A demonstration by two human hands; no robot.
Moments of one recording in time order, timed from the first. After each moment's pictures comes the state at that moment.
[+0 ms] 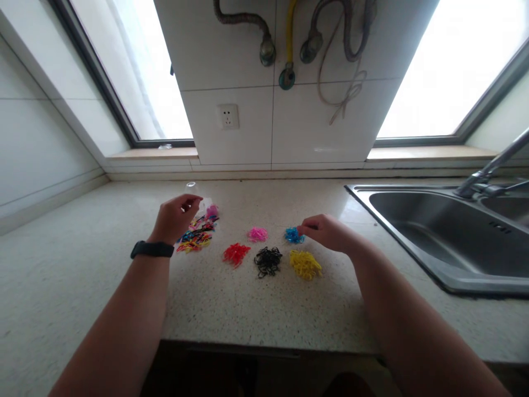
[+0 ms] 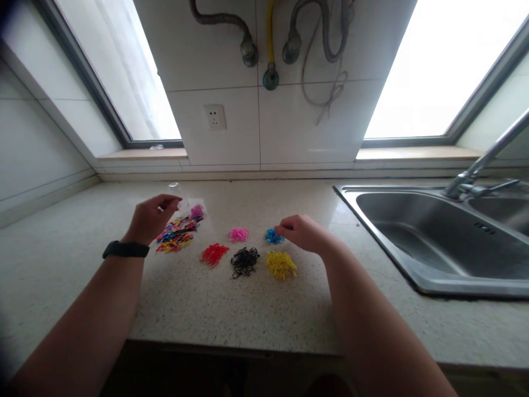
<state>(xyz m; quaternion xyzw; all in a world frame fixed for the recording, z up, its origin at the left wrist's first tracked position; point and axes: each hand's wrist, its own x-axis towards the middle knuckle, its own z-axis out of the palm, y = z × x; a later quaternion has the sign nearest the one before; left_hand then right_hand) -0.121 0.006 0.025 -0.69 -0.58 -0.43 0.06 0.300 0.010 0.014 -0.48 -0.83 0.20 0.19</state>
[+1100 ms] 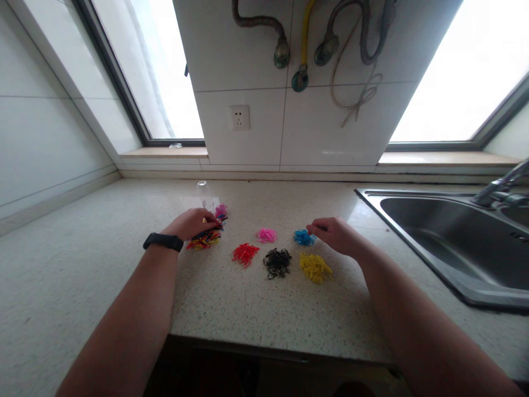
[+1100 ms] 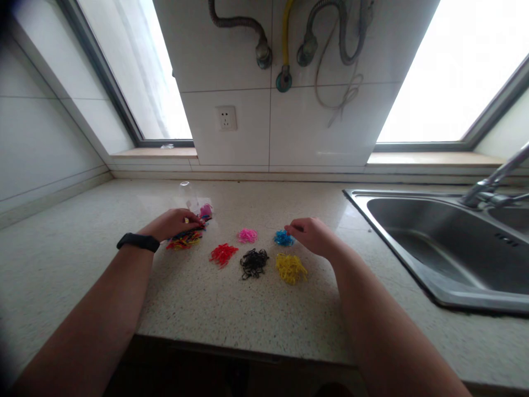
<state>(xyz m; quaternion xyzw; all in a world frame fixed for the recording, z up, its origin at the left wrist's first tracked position) -0.147 0.029 0.007 -0.80 -0.57 -0.15 -0.09 0.298 0.016 0.005 -0.49 -0.83 0.15 0.21</state>
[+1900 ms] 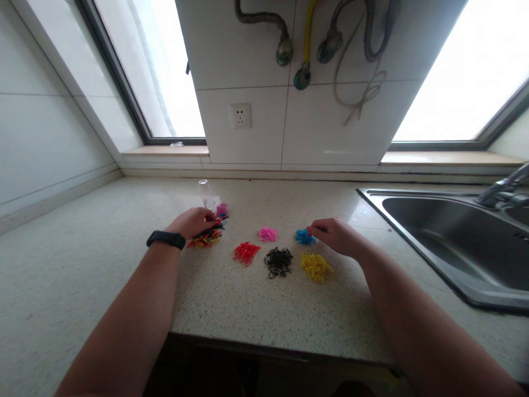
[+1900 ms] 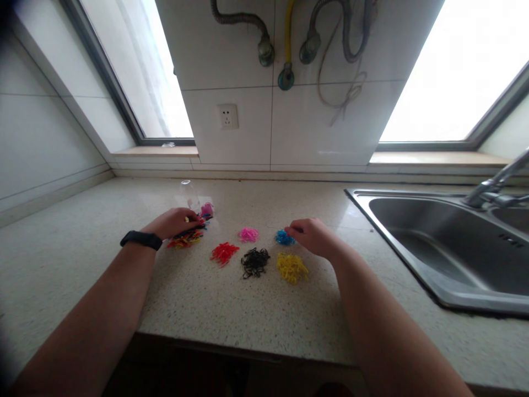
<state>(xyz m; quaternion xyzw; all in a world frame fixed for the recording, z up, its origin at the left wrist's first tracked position) -0.152 0.034 -0.003 -0.78 -0.60 -0.14 -0.07 0.296 0.015 0.005 -0.48 -0.84 0.14 0.19</state>
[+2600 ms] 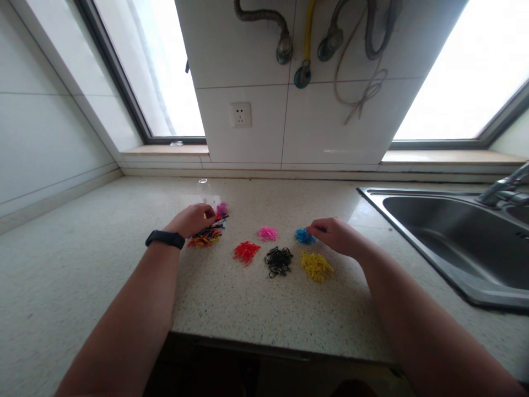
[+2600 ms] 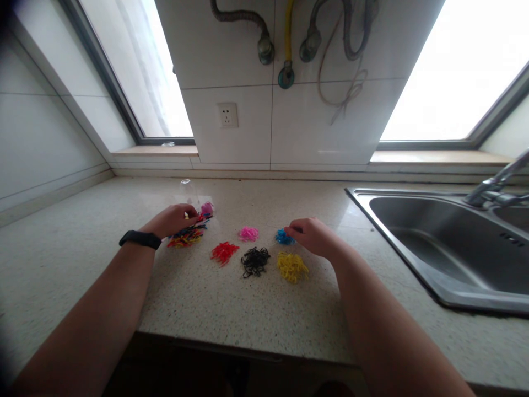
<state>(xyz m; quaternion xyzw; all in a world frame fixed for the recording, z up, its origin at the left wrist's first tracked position) -0.148 0.032 0.001 -0.78 -0.60 -0.18 -0.03 0.295 0.015 0.004 -0.48 -0.85 0.13 0.17</state>
